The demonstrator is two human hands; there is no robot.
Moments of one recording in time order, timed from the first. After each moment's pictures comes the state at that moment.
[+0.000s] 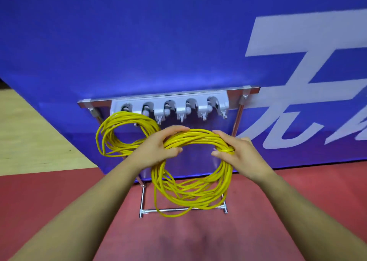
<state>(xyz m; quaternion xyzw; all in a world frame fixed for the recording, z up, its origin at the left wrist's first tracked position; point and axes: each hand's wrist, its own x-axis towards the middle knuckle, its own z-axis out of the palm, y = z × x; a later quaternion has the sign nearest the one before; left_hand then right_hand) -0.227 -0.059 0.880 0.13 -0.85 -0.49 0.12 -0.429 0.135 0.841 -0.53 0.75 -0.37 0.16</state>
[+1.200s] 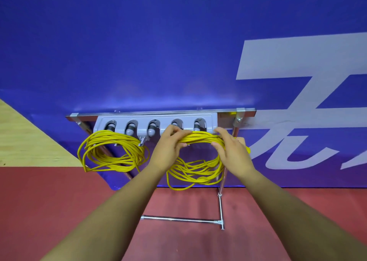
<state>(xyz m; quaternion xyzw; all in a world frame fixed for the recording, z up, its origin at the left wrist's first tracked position) -0.370 -0.078 0.836 0.26 -0.89 -0.26 0.26 -0.552 0.070 0.822 -0.52 0.80 -0.31 0.02</state>
